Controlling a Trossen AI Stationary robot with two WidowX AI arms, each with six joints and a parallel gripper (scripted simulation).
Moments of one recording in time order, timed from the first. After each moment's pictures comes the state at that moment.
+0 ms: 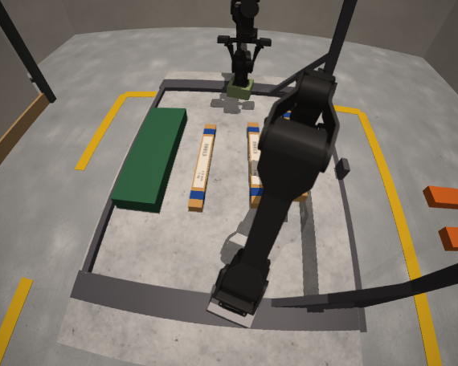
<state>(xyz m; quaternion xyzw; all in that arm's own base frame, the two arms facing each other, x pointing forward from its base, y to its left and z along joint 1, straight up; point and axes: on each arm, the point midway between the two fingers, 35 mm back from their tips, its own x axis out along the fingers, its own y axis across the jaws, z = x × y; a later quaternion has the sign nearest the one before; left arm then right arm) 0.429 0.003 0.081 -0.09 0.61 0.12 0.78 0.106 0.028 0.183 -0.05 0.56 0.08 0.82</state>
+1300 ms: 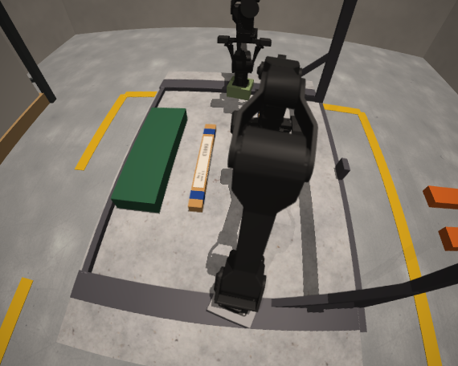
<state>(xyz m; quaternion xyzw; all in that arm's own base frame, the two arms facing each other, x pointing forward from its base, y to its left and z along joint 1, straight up) 0.385 0.078 0.109 -0.09 0.61 0.12 0.78 0.106 0.028 0.183 -0.05 0.56 0.08 0.82</state>
